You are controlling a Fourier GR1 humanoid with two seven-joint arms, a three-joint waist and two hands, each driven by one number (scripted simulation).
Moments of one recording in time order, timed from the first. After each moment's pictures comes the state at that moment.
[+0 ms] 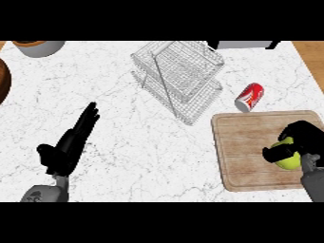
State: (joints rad) left arm -0.07 0.16 -0.10 -1.37 0.07 -0.04 -0.10; right arm -0.21 -0.53 0.28 -1.45 0.58 0.17 1.02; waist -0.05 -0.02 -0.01
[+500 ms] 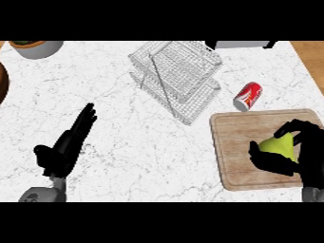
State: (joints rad) left arm -0.06 0.17 -0.09 -1.38 0.08 -0.04 -0.09; right arm -0.06 -0.41 0.28 -1.96 0.84 -0.09 1.07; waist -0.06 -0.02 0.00
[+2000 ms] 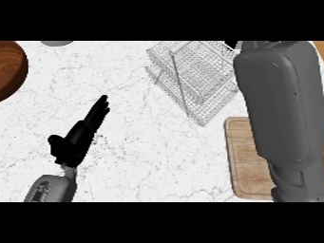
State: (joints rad) left arm -0.14 0.14 -0.11 -1.35 0.05 -0.09 -0.08; right arm -1.10 -0.04 -0.14 -1.31 1.09 0.08 1.07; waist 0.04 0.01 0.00
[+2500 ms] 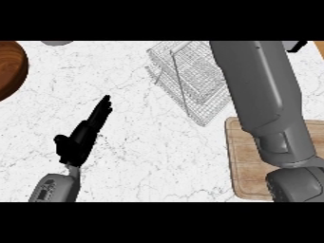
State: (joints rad) left arm -0.15 0.12 -0.12 -1.33 0.03 -0.07 -0.10; right arm -1.29 -0.03 -0.27 -0.84 1.07 -0.17 0.95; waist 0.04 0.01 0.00
